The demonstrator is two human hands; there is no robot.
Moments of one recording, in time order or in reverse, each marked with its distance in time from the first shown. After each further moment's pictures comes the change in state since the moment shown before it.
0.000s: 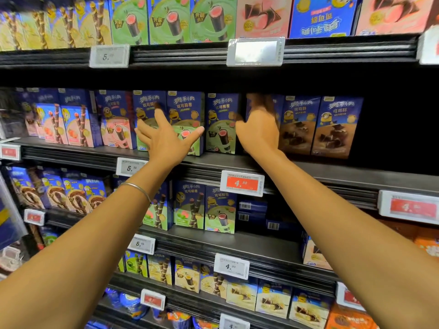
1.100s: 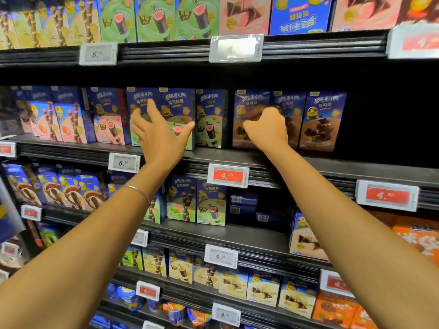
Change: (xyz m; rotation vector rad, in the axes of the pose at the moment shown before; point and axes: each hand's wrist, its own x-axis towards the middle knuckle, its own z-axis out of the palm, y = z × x) left_hand -0.029 0.019 0.001 0.086 0.202 0.149; right_hand -0.009 0.024 -0.044 0.080 -0.149 0.294
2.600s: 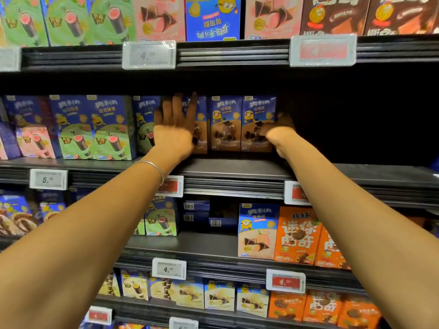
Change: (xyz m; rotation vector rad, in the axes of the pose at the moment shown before) left_hand -0.011 0.122 0.092 0.559 -0.195 0.567; right_hand 0.082 0.124 -0.103 0.230 0.017 0.303
